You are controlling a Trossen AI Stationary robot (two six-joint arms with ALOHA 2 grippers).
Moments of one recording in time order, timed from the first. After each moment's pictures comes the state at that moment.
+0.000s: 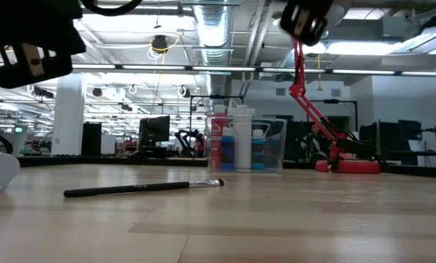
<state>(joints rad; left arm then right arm) -0.73 1.67 0.93 0.03 -0.36 -1.14 0.41 1.54 1.07 -0.15 0.00 0.53</state>
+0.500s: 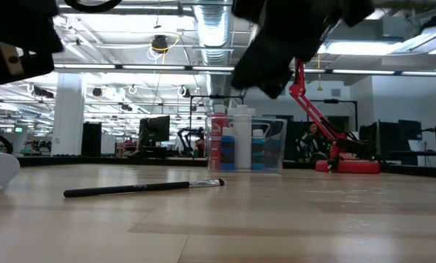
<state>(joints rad) -0.76 1.67 0.92 0.01 -0.43 -1.19 0.29 1.75 1.07 -0.05 -0.13 0.32</state>
